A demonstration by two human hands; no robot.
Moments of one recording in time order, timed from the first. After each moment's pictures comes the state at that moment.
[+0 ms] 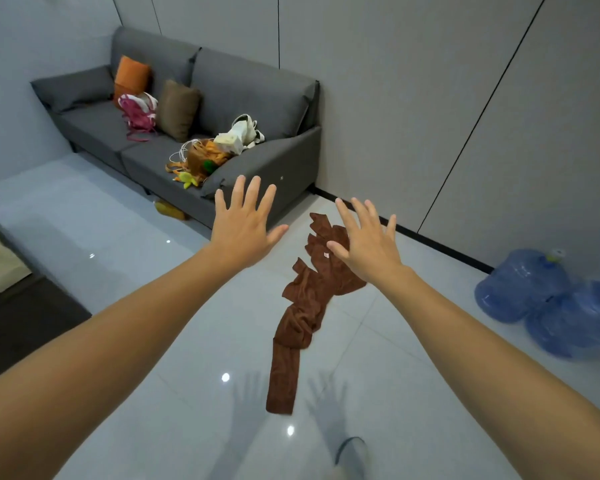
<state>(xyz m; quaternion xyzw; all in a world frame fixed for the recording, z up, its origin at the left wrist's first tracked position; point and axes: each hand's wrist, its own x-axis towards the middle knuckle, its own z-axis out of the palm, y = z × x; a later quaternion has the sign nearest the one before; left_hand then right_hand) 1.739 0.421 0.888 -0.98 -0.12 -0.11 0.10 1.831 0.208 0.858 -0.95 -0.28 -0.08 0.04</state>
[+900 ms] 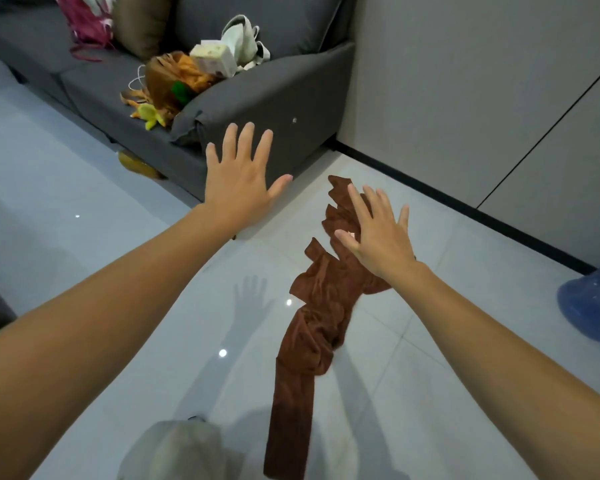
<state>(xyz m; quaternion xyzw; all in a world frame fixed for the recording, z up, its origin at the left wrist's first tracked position) 2.020 0.593 0.586 -0.98 -0.17 -0.12 0.05 2.096 0.365 0.519 -0.95 -0.29 -0.04 0.05</state>
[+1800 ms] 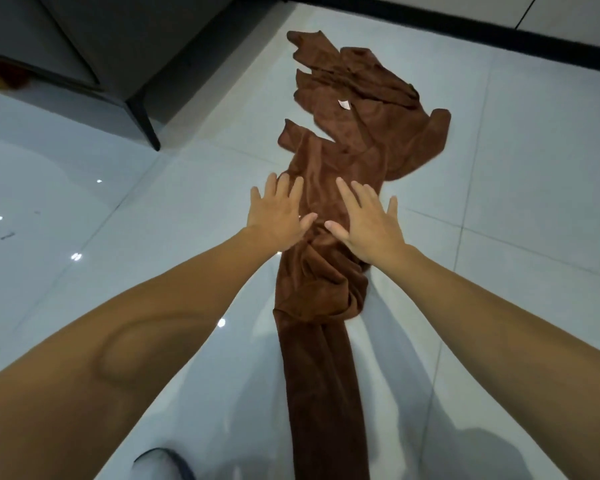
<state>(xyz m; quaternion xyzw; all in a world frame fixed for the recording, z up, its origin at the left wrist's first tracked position) 2.070 0.543 0.029 -1.00 0.01 0.05 0.03 2.089 0.362 0.026 -0.98 -0.19 0.07 0.07</state>
